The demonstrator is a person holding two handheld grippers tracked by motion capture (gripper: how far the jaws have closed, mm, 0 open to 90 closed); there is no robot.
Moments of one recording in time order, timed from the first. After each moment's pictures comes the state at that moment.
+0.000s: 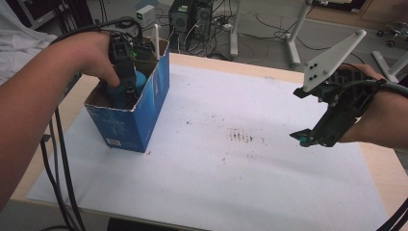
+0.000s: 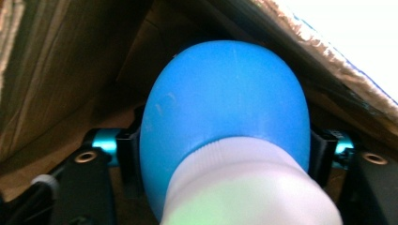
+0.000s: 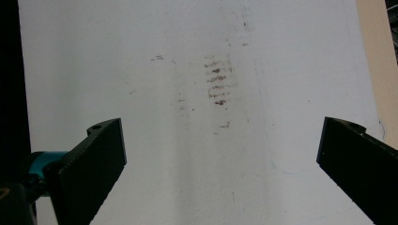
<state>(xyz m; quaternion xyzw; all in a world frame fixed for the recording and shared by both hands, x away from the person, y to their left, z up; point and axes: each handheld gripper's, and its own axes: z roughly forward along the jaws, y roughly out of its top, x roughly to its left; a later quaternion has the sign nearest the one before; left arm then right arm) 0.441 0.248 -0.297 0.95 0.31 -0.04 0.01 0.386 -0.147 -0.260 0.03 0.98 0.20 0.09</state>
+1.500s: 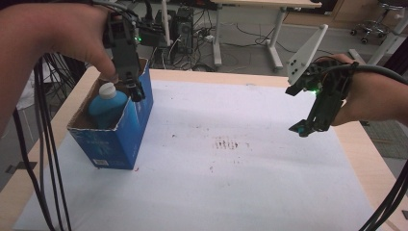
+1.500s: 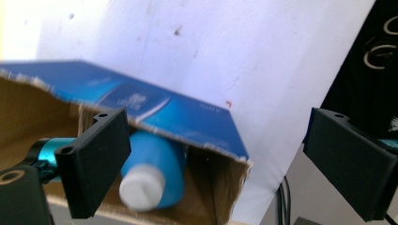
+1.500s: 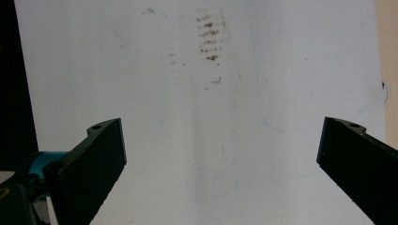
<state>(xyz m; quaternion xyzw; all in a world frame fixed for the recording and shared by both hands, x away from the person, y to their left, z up) 0.417 0.163 -0.195 0.98 0.17 -0.01 0.04 0.413 -0.177 -0.250 0.03 0.99 0.15 0.06</state>
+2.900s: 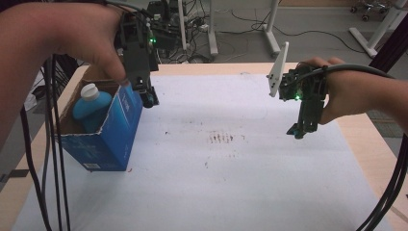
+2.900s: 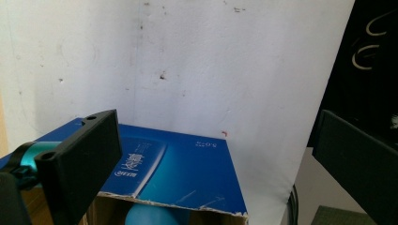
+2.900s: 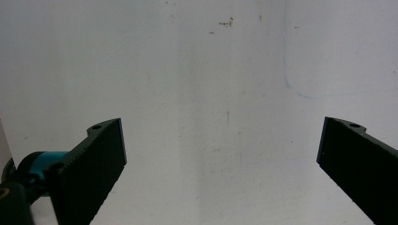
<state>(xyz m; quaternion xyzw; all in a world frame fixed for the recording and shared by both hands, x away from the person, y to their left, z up) 0.423 0.107 -0.203 0.99 0.10 -0.02 0.03 0.435 -0.183 -0.305 0.01 1.00 0.05 0.02</state>
